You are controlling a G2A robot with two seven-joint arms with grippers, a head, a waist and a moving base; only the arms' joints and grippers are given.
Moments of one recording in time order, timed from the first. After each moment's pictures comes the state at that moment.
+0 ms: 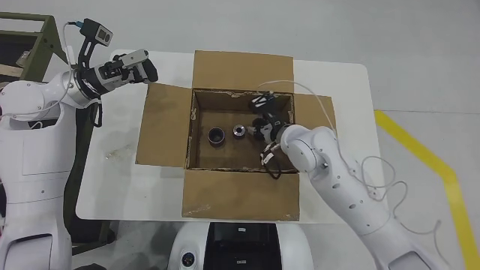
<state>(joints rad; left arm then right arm) 1.07 -0.95 -1.67 -1.50 -0.49 -0.19 -1.24 -1.03 -1.31 0.88 -1.59 -1.01 0.07 0.89</state>
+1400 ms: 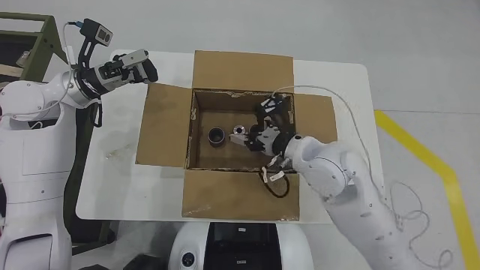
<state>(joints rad) 1.07 -0.95 -1.67 -1.50 -0.49 -0.19 -1.24 -1.25 -1.29 1.05 -1.96 -0.80 -0.02 0.86</state>
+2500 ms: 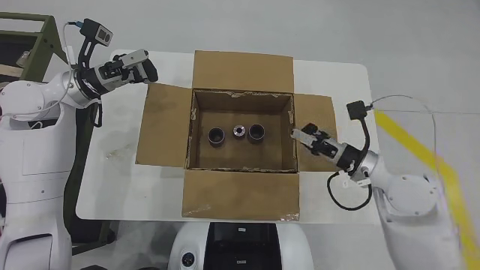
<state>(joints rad) 1.07 -0.95 -1.67 -1.50 -0.49 -0.19 -1.24 -1.58 -1.22 1.56 -2.05 -0.11 -0.11 0.89</state>
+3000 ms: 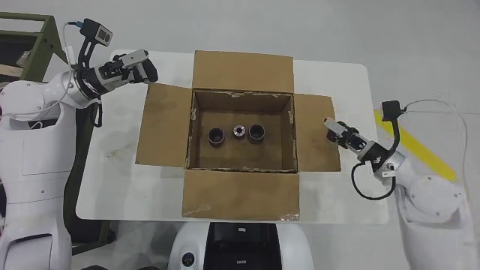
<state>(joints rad) 1.07 -0.95 -1.67 -1.50 -0.49 -0.19 -1.24 -1.60 -1.20 1.69 -1.96 -0.06 -0.07 0.83</state>
